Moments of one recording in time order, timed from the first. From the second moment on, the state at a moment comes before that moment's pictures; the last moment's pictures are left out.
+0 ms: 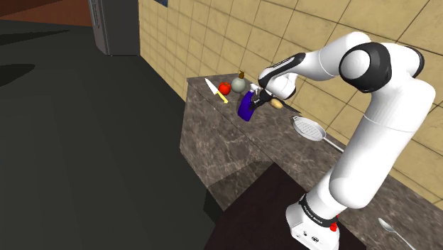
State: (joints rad) arm -0.04 0.22 -0.46 -2.24 0.61 2.70 -0.92
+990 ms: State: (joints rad) arm 0.01 0.06 -0.53 -2.21 0.37 2.56 -0.72
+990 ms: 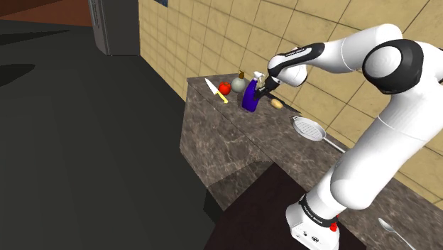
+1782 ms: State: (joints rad) arm 0.01 -0.03 -0.54 -2.14 0.24 2.43 -0.61
